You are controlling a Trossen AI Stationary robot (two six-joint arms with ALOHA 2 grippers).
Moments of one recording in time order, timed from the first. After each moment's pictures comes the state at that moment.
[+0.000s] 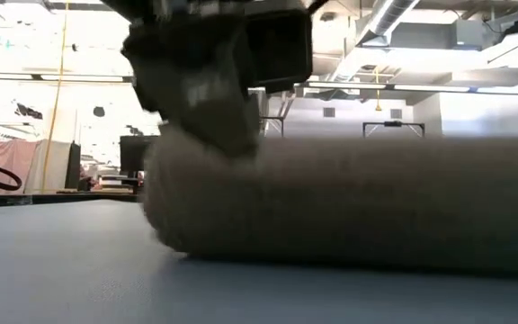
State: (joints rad) left arm -0.34 2.03 1.20 -0.04 0.54 -0.55; right arm 0.94 1.78 1.09 -0.53 0.31 1.26
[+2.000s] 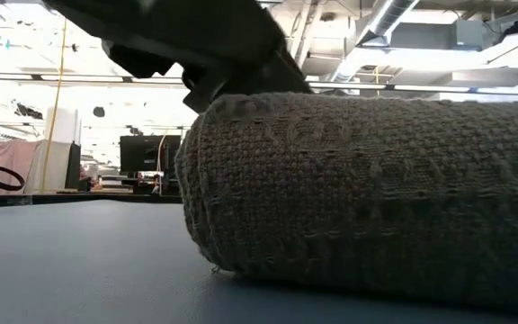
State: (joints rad) left arm -0.47 2.00 1.19 0.24 0.16 -0.18; right arm 0.88 1.78 0.76 0.11 0.05 1.87
